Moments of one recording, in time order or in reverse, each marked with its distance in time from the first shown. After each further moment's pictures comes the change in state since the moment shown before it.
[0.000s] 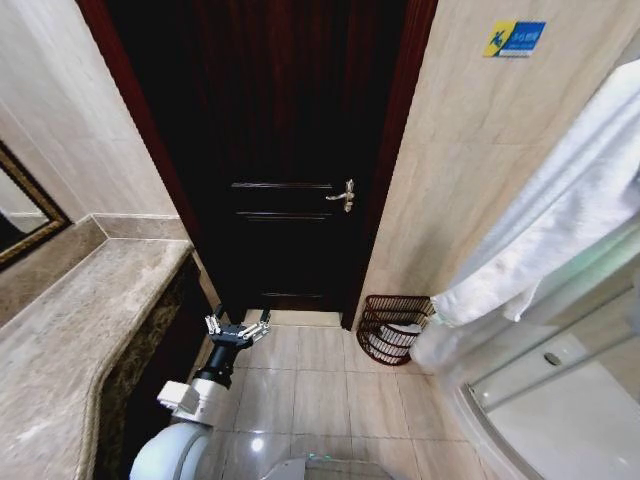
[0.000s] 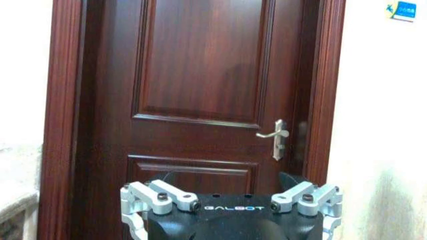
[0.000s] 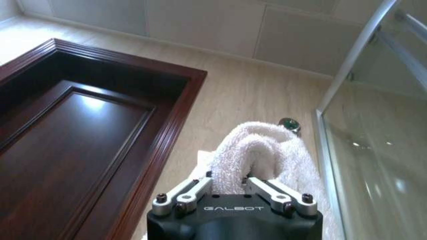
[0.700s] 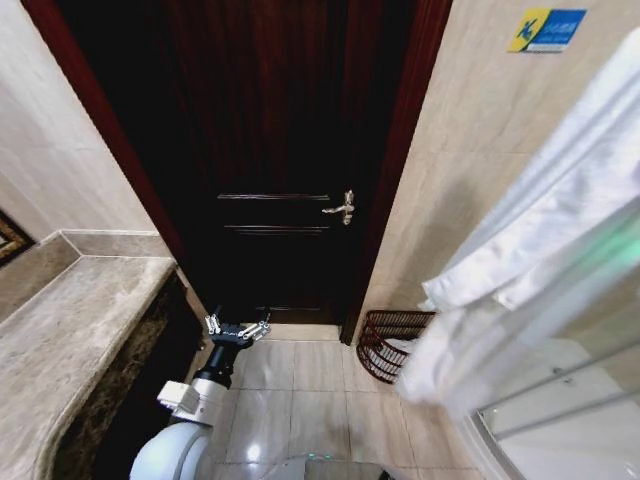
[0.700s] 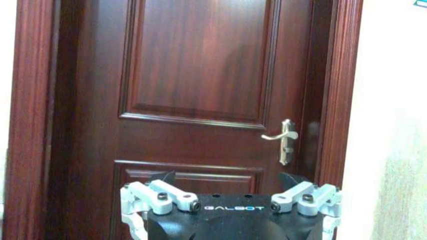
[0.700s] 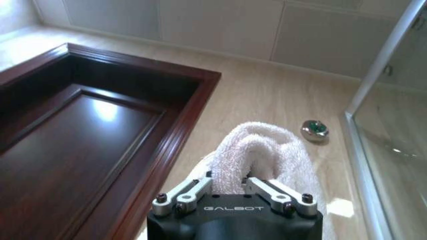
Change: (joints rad) left arm 0.000 0.000 0.000 0.000 0.000 0.000 0.000; right arm 0.174 -0.105 -0.122 -0.087 0.029 0.041 -0.025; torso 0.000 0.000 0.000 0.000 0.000
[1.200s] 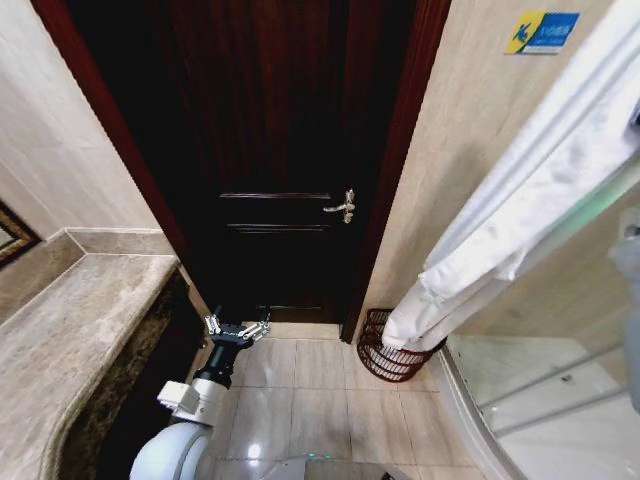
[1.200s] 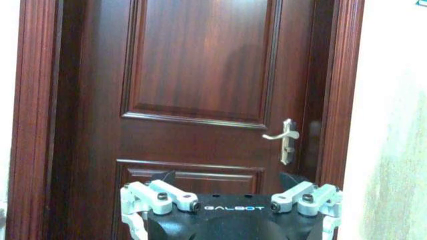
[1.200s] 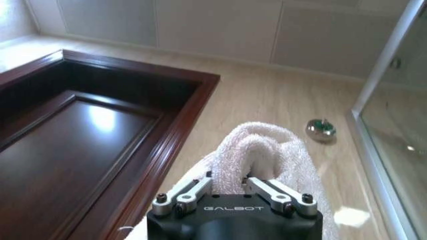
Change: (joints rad) left arm 0.000 0.000 0.000 0.000 0.000 0.000 0.000; right arm 0.251 0.010 -0.219 -0.162 -0.062 0.052 -0.003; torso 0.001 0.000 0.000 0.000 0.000
